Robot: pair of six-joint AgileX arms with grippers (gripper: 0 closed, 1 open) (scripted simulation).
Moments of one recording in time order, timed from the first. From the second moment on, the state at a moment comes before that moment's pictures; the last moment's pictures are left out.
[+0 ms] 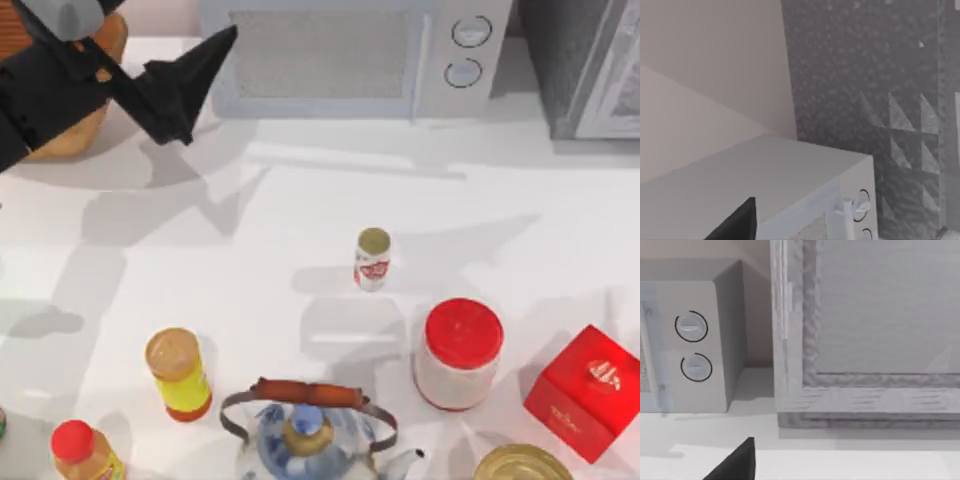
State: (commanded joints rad) left arm -0.15 1.52 0.73 0.94 0.72 0.03; right arm 0.00 0.00 0.00 0.00 0.00 0.00
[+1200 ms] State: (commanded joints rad) left arm 0.00 0.00 0.00 0.00 0.00 0.00; right arm 0.00 0.00 0.00 0.00 0.00 0.00
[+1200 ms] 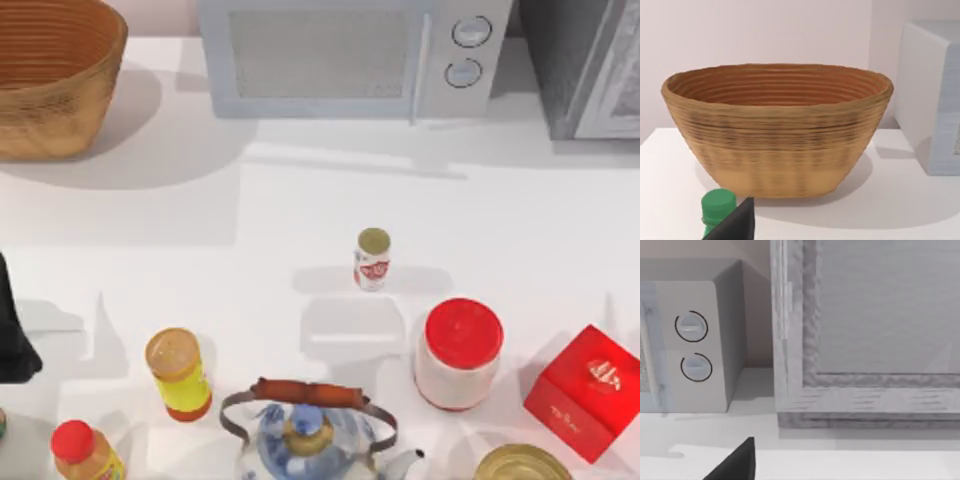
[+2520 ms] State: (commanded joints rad) left arm 0.27 0.72 0.07 0.41 0.26 0.12; right arm 0.00 0.00 0.00 0.00 0.00 0.00
